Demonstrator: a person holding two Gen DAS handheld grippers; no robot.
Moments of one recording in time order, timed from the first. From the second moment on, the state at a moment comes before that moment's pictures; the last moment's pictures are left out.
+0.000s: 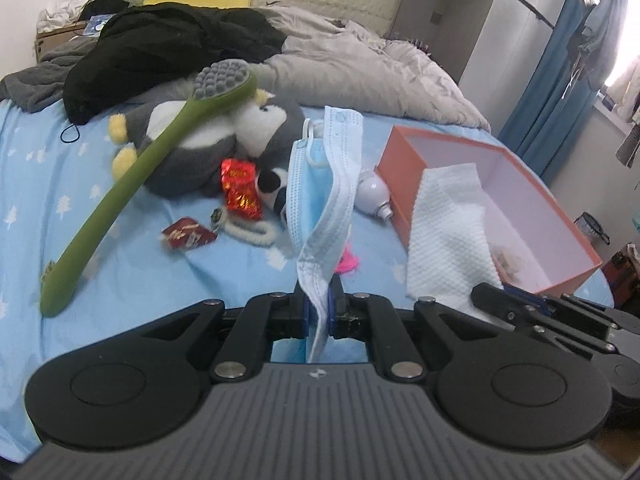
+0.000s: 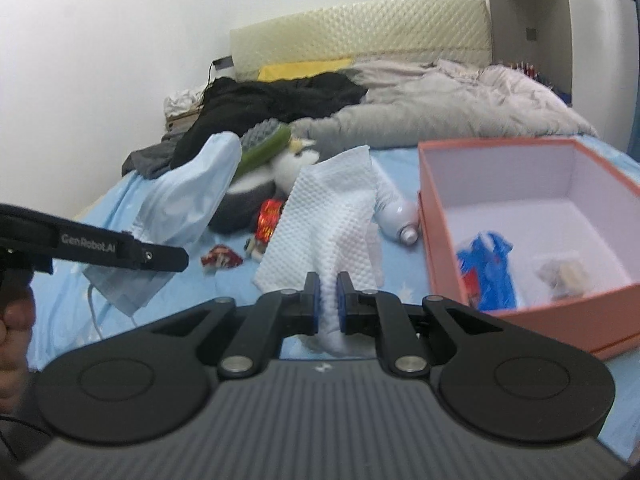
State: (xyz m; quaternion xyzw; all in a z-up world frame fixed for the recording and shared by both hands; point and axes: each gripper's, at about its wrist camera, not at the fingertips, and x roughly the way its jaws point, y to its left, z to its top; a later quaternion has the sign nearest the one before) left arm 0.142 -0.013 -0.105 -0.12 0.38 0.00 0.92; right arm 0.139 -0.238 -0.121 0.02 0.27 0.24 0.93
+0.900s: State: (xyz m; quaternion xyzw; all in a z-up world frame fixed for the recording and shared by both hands) left arm 0.259 -0.134 -0.023 -0.12 0.31 -0.13 0.93; right arm 0.206 -0.336 -0.014 0.02 0.18 0.12 0.98
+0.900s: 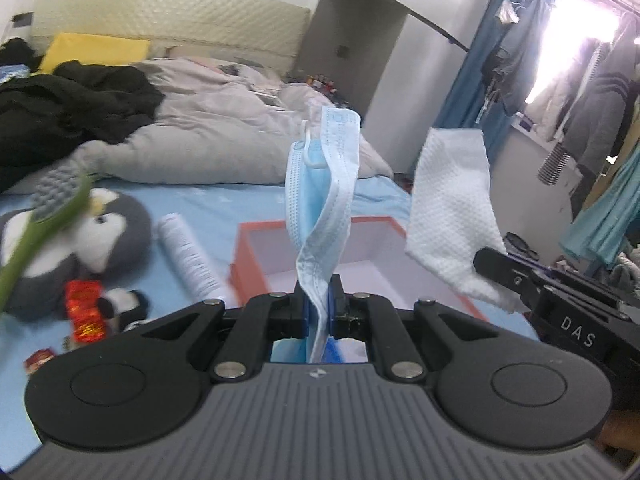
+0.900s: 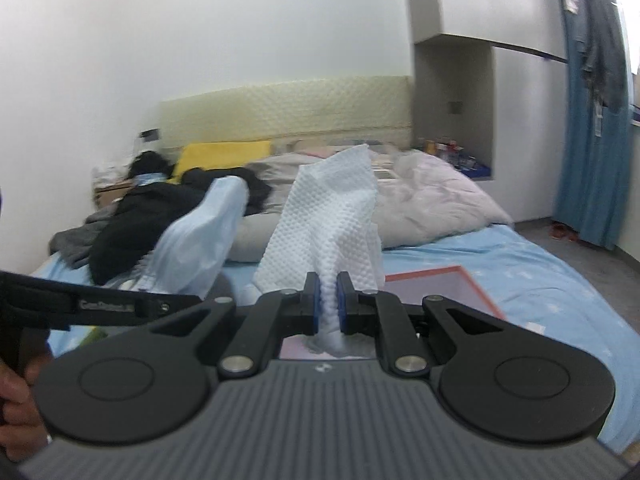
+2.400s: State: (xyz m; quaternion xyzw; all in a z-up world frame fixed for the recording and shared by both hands) left arm 0.374 -0.217 -0.065 -0.05 0.41 -0.19 0.89; right arm 0.274 -0.423 -0.085 0.09 0.33 0.02 0.94
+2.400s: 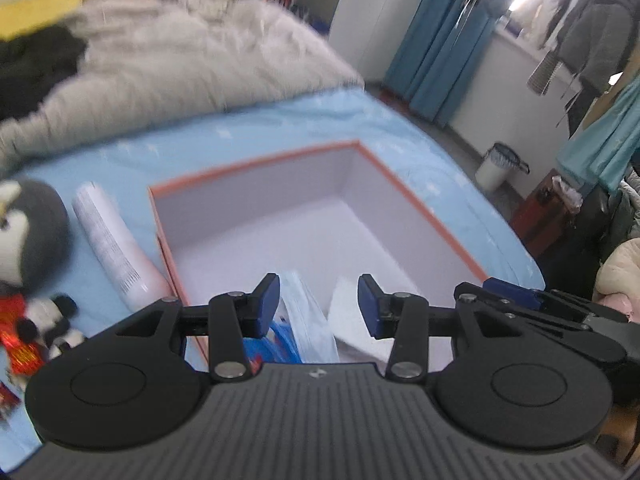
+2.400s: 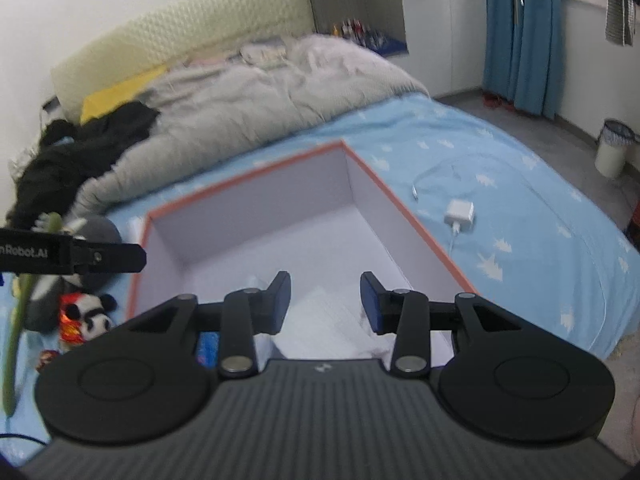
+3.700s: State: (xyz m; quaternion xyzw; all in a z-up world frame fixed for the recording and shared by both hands) left arm 0.176 -0.028 -0.033 -0.08 0.31 -0.08 0.94; right arm 0.153 -0.275 -0.048 0.05 0.23 0.16 0.96
